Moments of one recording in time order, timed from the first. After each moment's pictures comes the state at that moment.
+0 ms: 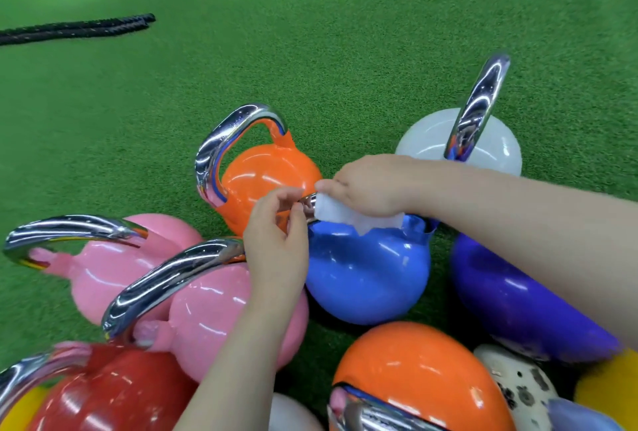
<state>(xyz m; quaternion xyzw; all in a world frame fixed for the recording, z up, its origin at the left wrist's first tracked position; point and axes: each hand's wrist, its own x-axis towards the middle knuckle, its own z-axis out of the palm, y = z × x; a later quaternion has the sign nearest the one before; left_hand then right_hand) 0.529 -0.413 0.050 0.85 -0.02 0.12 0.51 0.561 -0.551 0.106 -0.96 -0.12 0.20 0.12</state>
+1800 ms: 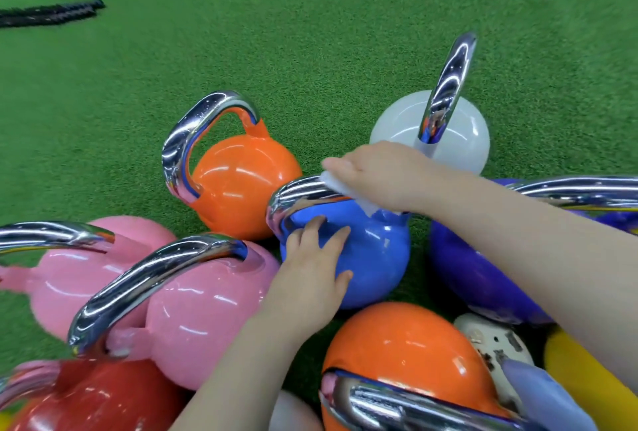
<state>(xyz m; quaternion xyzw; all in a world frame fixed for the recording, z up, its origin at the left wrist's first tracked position) 0.499 -0.419 0.023 0.94 -0.28 -0.16 0.10 0.536 -0.575 0.091 -0.98 -0.02 0.06 0.21</state>
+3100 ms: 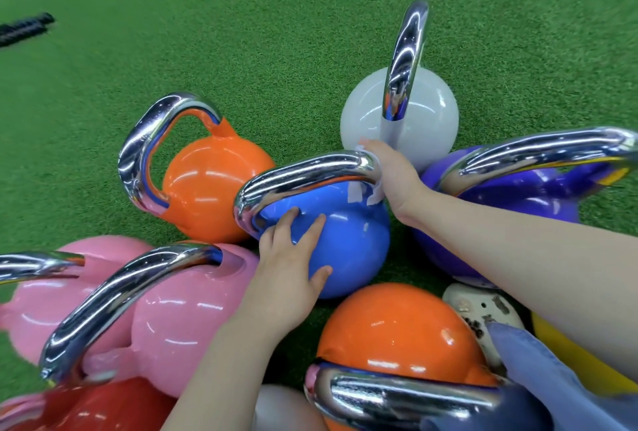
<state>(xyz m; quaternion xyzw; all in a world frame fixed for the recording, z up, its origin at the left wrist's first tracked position) 0.501 -0.416 0.016 0.93 -0.29 -0.17 0.13 0.523 -0.604 0.010 -0.61 0.24 -0.01 0.75</state>
